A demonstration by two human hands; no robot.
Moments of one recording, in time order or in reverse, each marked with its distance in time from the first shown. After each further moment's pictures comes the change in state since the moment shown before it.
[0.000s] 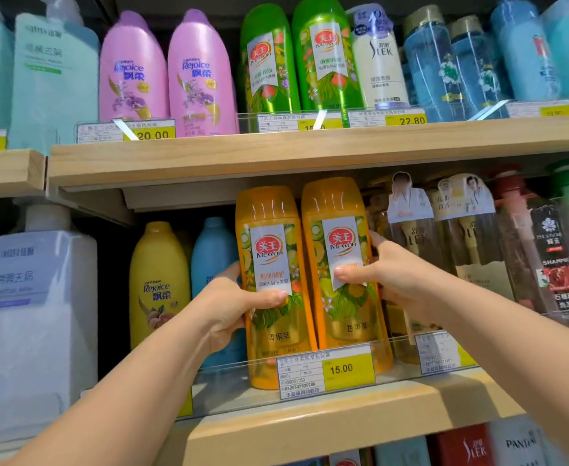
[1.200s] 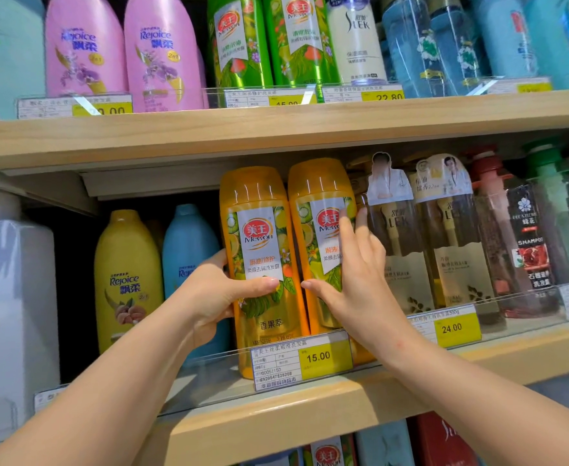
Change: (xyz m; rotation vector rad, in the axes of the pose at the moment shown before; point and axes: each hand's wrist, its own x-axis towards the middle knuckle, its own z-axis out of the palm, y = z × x) left_hand 0.002 -0.002 0.014 0.025 -0.010 0.052; right_hand -0.023 0.027 0.034 -0.668 0.338 -0.325
